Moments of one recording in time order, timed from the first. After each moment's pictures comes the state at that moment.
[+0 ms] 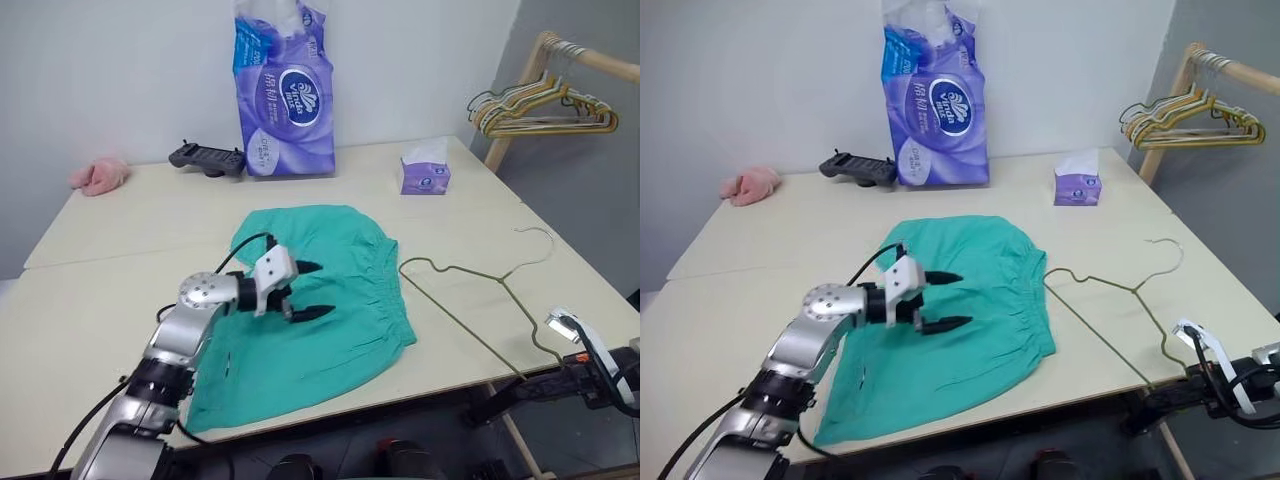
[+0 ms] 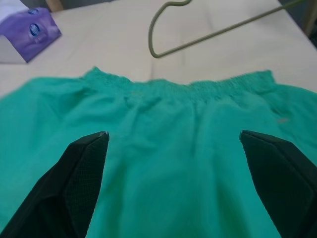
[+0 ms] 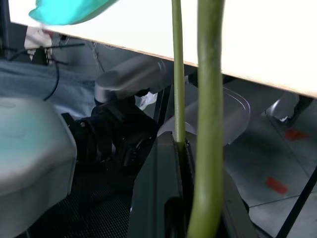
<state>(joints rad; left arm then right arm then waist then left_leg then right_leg) -0.35 0.57 -0.16 0.12 -0.26 0.12 -1.13 -0.07 -1.23 0.06 -0.01 0.69 1.27 1.37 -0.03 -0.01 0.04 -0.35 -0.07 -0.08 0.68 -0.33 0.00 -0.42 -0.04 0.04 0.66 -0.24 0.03</state>
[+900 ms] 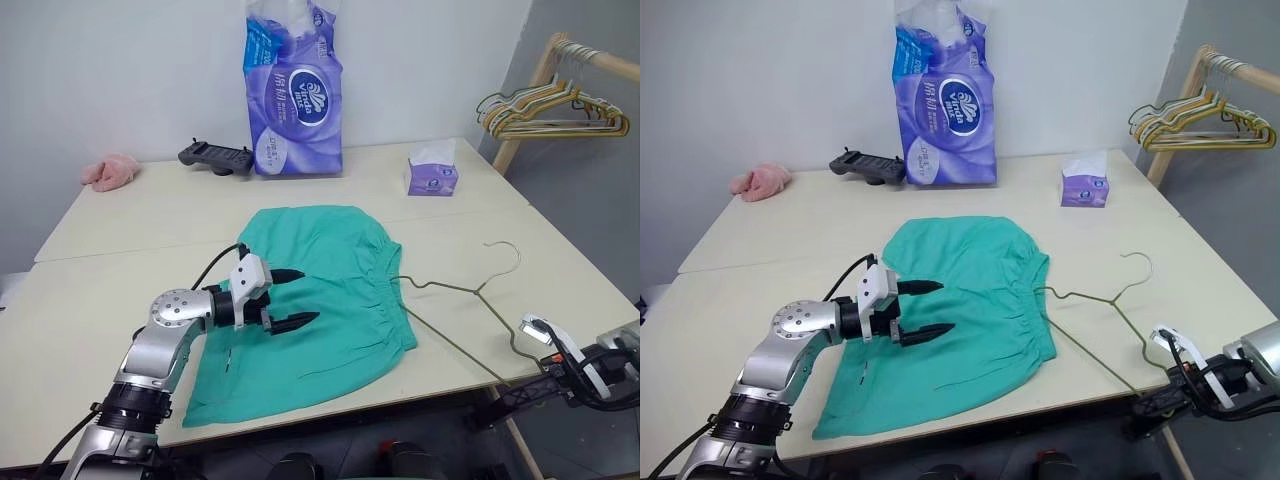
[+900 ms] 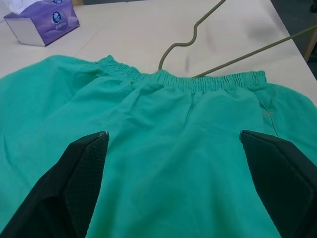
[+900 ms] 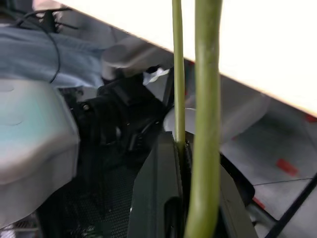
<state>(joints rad) -0.27 0.59 -0.08 0.06 -0.31 0.14 -1.09 -0.30 -1.19 0.37 0.06 0.62 1.25 1.50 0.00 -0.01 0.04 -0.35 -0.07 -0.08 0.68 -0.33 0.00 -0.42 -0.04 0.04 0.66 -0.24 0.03</state>
